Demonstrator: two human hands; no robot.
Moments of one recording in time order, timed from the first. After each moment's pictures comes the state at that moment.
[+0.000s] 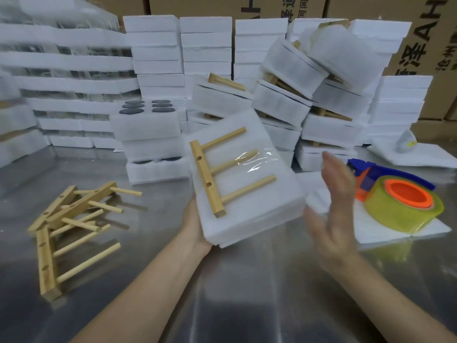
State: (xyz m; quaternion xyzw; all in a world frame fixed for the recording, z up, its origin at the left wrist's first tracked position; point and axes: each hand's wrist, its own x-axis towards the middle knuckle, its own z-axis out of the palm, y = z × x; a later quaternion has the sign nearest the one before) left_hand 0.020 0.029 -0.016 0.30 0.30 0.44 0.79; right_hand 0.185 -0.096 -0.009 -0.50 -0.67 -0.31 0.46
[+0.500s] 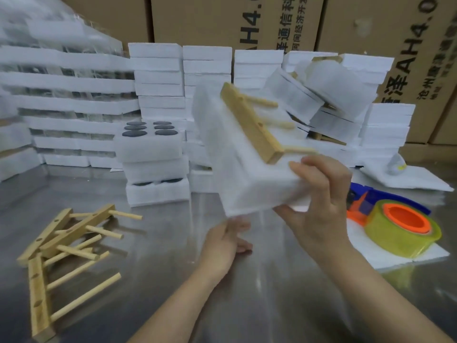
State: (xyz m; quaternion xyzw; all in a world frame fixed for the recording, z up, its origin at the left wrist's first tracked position) left_hand 0.033 0.029 -0.031 0.65 0.32 0.39 0.56; right_hand 0.162 -0.066 0.049 -0.48 -0.60 -0.42 0.48
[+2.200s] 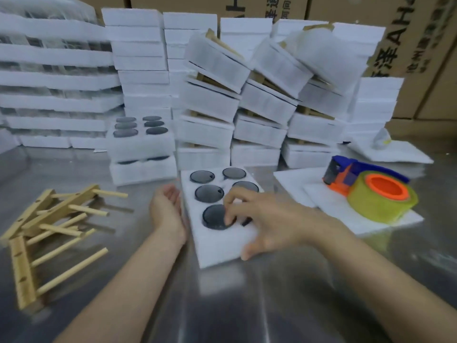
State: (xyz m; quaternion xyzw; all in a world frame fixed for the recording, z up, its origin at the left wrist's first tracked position) left_hand 0.007 0.076 -0.020 0.23 0.33 0.56 0.72; right_hand 0.140 -0.077 0.045 -0.61 -0.79 0.04 0.07
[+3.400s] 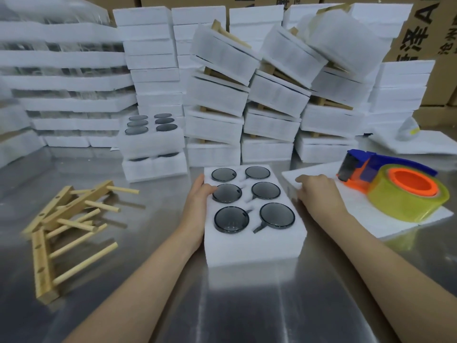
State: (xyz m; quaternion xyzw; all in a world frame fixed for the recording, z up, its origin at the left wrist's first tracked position) left_hand 0.020 0.053 -0.026 0.52 0.24 0.43 0.70; right_hand 0.257 -0.033 -0.023 -0.85 -0.48 -0.13 0.15
